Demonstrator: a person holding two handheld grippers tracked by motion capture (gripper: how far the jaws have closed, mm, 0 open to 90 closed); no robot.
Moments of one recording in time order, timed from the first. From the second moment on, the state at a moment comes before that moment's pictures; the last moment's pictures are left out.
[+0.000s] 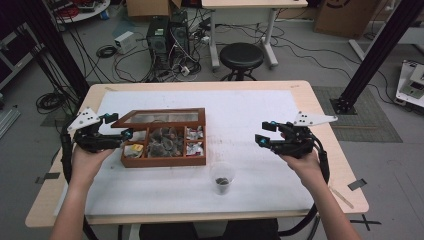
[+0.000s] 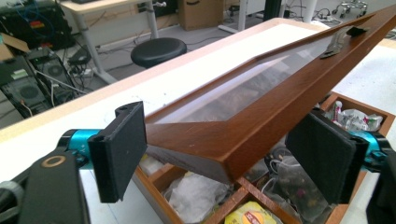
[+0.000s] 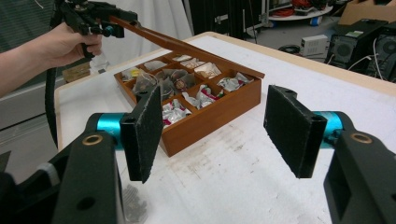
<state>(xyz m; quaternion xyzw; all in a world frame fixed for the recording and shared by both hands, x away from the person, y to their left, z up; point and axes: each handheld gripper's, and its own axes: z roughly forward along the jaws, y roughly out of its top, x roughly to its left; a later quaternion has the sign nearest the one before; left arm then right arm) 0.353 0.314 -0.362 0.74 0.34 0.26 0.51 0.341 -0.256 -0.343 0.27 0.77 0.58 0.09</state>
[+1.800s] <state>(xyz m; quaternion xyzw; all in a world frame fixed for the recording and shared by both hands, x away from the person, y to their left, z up) 0.325 0.312 -0.413 0.75 0.40 0.22 0.48 0.341 -0.258 -0.342 0.27 0.76 0.58 0.09</state>
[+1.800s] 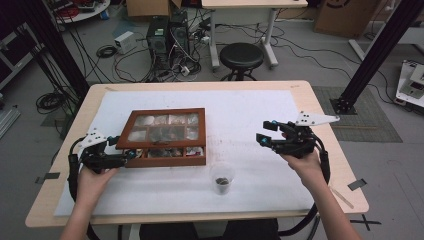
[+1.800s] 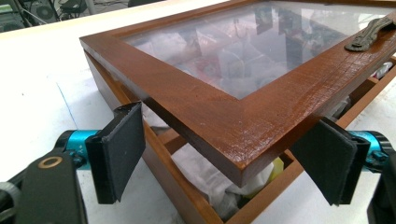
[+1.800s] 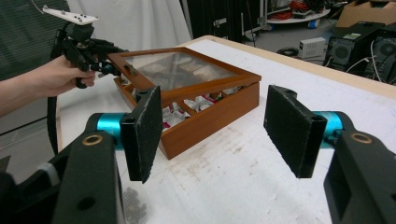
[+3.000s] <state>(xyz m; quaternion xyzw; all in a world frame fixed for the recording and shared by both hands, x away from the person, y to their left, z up) 0.313 0.317 -0.430 0.76 0.41 0.20 0.47 0.341 -0.261 -0.341 0.27 0.76 0.58 0.09</state>
